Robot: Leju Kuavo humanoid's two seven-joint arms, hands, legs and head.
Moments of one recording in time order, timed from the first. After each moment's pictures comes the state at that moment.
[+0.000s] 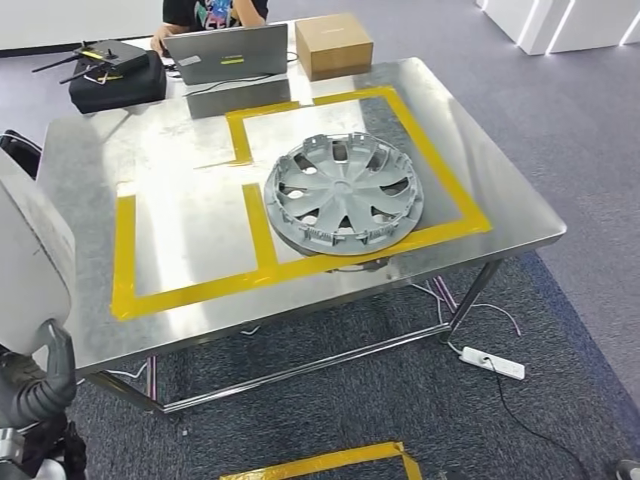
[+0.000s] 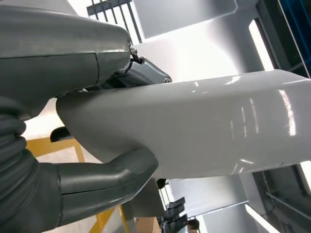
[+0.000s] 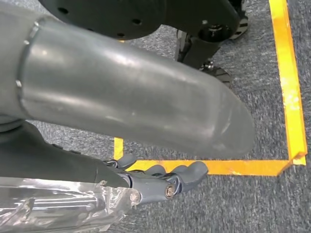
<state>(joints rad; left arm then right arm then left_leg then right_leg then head) 0.22 -0.04 -0.01 -1.75 -0.11 0.44 -0.70 -0.05 0.12 -1.11 -0.20 1.12 -0.03 -0.27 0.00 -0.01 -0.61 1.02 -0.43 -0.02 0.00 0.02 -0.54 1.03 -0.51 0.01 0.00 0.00</state>
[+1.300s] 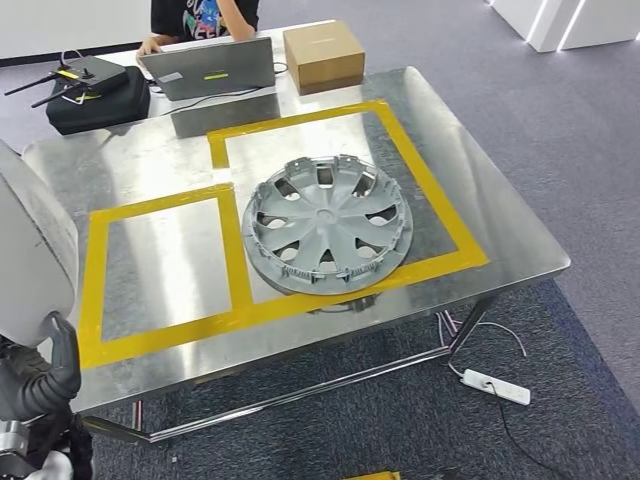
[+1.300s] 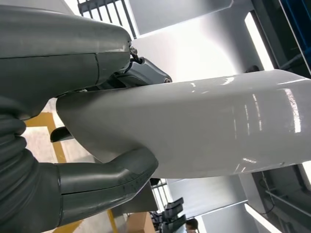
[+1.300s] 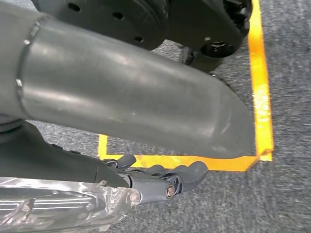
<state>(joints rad) 0.20 -0.05 -0.01 -1.75 -0.12 0.44 -0.70 -0.05 0.13 -1.11 -0.20 1.12 -0.02 -0.27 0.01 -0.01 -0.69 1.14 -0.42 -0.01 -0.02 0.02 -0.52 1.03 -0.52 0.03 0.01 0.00</state>
